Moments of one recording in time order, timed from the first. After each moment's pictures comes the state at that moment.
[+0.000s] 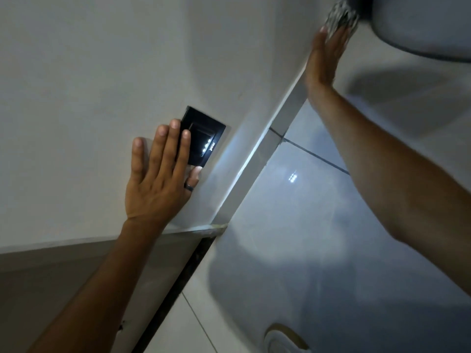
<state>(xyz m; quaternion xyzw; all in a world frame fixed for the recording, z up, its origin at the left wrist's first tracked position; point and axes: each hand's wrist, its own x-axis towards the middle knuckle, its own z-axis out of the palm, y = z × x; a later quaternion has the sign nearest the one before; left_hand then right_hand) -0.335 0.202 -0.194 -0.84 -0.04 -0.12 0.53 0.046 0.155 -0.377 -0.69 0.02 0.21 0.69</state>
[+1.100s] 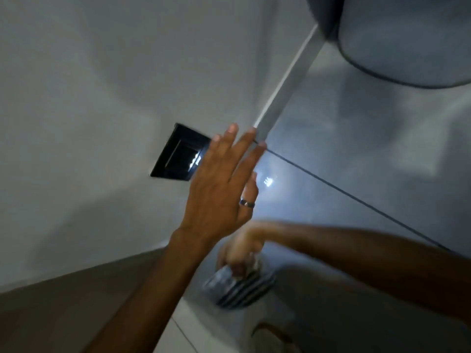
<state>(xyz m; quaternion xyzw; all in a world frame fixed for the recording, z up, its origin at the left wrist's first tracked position) -0.240 0.117 -0.215 -0.99 -0.05 -0.11 0.01 -0.227 0.053 -0.317 -0.42 -0.43 0.78 0.16</state>
